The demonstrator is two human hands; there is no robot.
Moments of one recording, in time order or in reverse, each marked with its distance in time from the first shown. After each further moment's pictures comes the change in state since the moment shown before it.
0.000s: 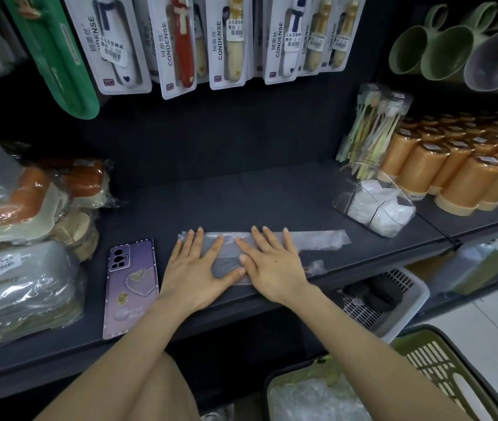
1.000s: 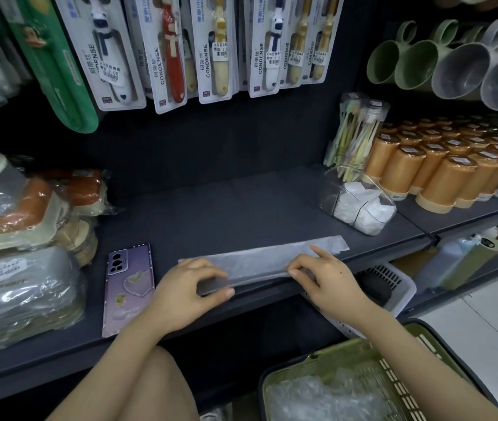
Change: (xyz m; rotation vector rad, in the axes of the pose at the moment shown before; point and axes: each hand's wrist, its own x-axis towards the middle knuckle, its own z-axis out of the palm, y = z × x) left_hand -0.034 -0.015 -0.005 -0.409 0.280 0.391; right_hand -0.078 0.066 -0.019 0.350 0.354 -0.030
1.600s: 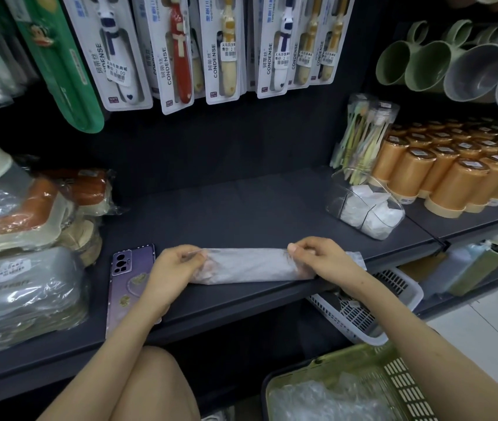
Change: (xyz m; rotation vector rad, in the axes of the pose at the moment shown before) left_hand 0.020 -0.009 -0.008 -0.526 0.175 -0.500; right_hand 0.044 0.002 -0.010 0.462 -0.203 0.461
